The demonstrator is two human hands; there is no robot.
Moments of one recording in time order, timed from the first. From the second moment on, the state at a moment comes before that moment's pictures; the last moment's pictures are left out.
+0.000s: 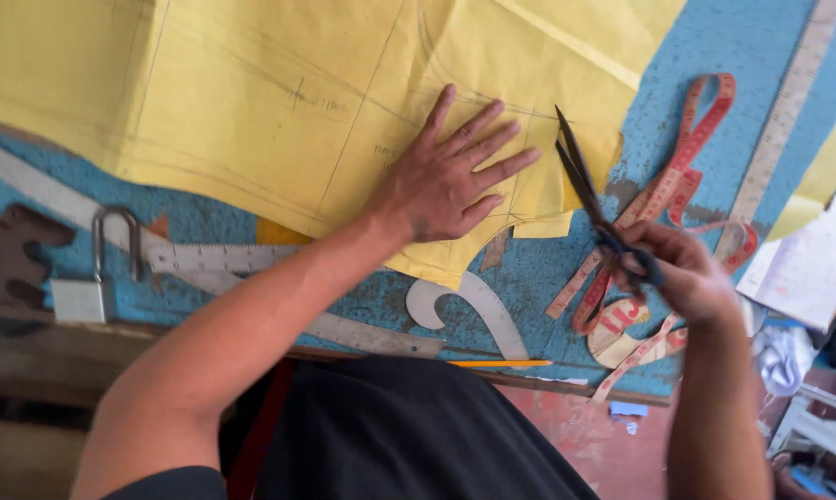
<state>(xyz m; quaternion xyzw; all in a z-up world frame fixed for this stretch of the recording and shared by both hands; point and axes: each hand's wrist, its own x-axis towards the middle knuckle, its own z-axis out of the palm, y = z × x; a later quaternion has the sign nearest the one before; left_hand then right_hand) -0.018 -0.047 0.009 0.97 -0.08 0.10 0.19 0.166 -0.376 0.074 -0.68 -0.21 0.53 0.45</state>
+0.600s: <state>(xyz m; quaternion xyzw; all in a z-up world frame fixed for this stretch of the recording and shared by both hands) -0.020 -0.088 0.015 0.97 0.09 -0.04 0.21 0.367 -0.319 0.074 -0.73 -0.27 0.62 0.10</state>
